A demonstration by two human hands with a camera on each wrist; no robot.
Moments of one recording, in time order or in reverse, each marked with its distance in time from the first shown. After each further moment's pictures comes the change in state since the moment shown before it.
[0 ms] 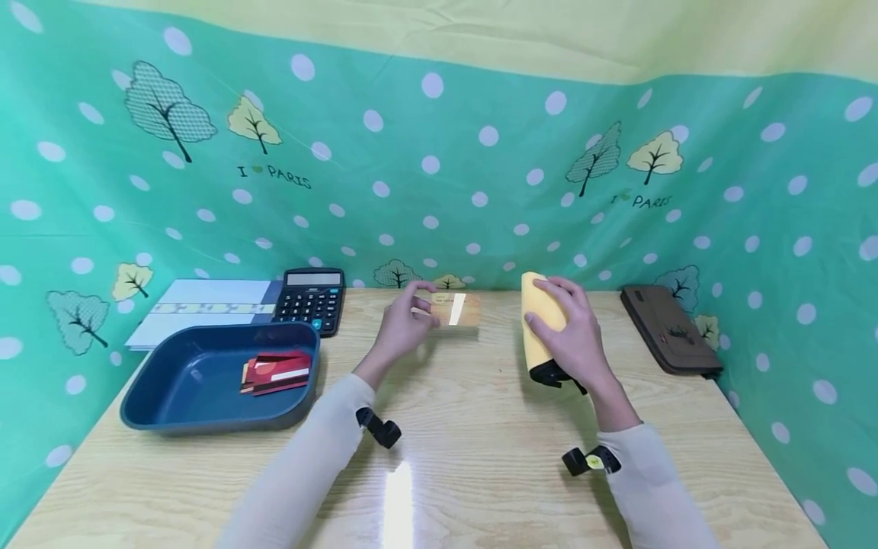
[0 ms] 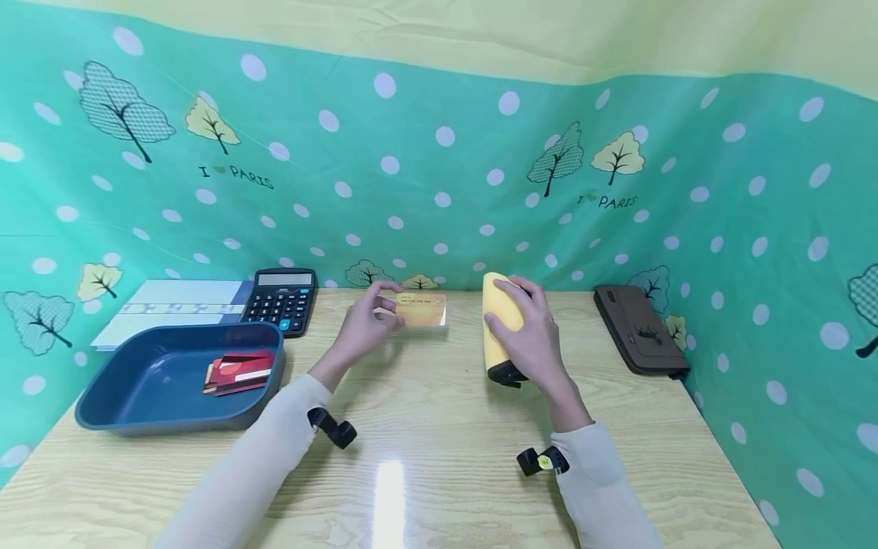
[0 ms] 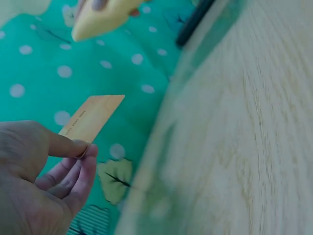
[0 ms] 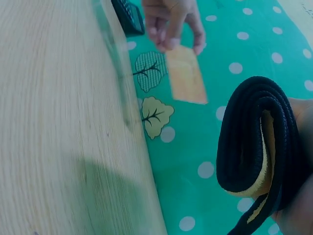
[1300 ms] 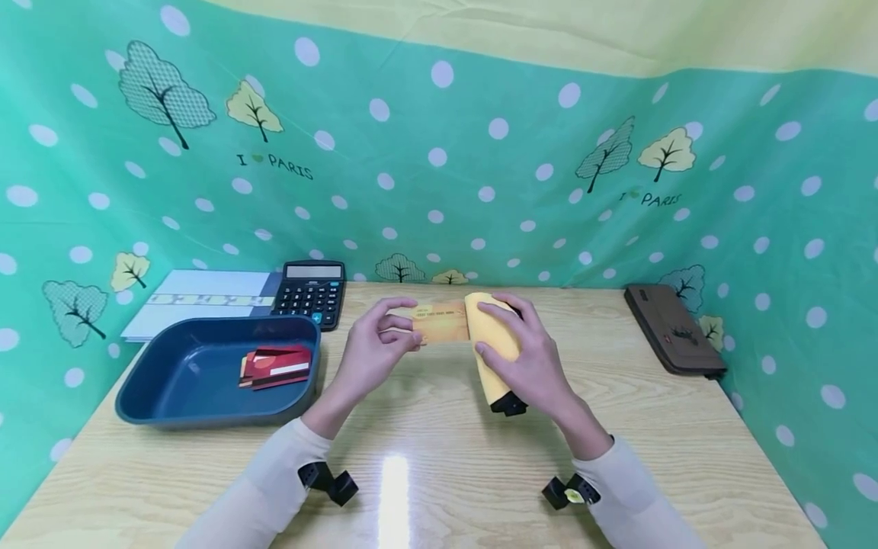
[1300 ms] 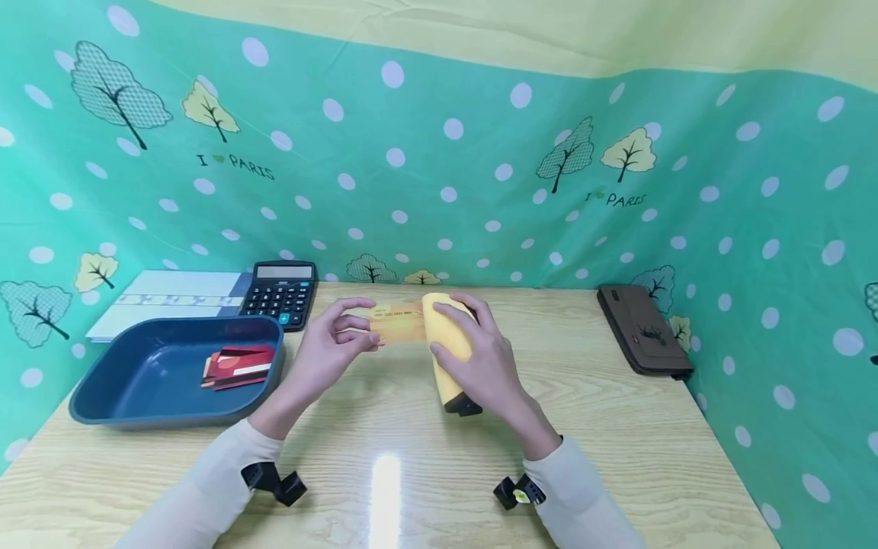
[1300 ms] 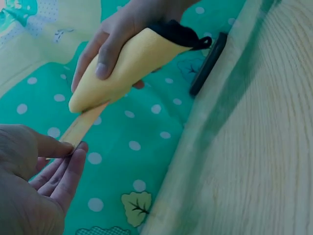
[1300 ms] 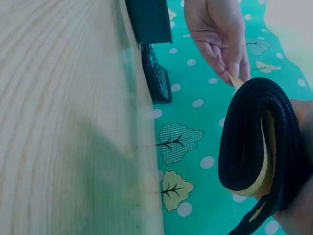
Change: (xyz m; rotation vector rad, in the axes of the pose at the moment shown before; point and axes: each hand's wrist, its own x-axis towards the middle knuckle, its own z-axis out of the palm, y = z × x) left_hand -0.069 0.020 -0.034 -0.216 0.034 0.048; right_hand -0.028 -0.055 0.047 -0.019 -0.080 -0.209
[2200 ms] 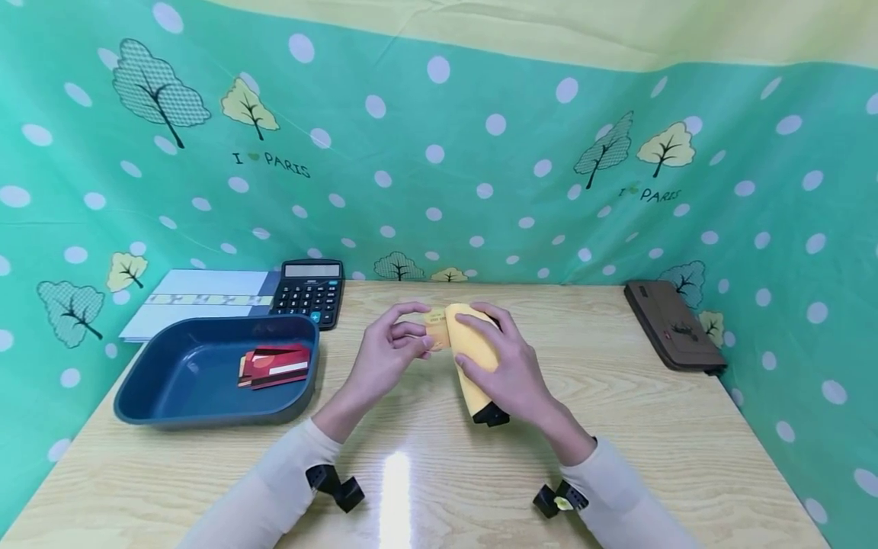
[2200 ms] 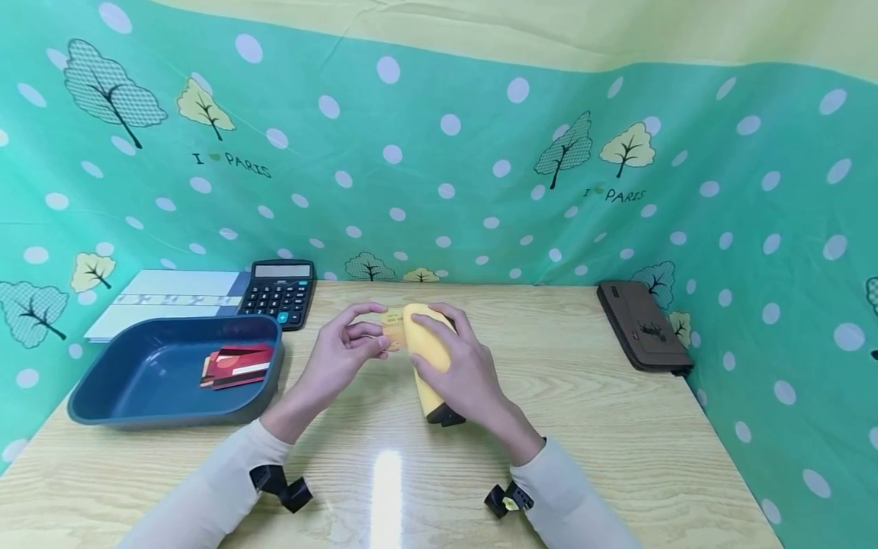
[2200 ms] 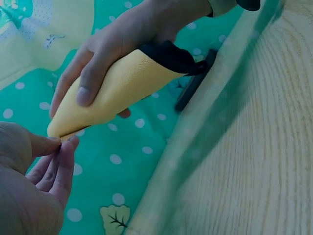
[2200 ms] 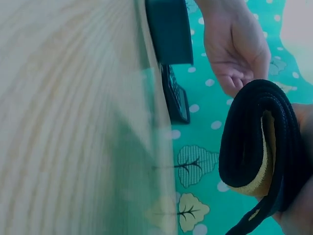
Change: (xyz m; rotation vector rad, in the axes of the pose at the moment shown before) left_hand -0.003 -0.006 0.015 -0.120 -0.085 -0.018; right_hand -0.008 -0.007 0.023 -0.013 -0.058 -0.023
